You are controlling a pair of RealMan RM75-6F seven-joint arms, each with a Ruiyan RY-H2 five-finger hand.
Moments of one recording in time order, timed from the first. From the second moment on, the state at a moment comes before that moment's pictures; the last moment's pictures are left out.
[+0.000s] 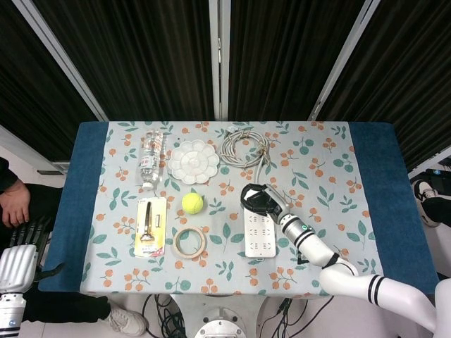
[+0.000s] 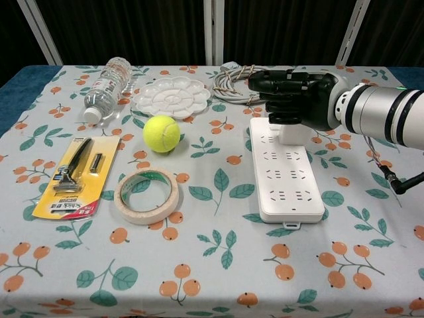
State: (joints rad) left arm -0.02 -1.26 -0.01 -1.43 1.48 1.49 -0.07; right arm 0.67 -1.58 0.39 -1.45 -1.18 0.56 1.09
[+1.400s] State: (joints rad) left arm -0.03 -1.26 -0.03 -1.46 1.50 1.51 -0.04; right arm 0.50 -1.35 0.35 -1.60 -1.40 0.88 0.73
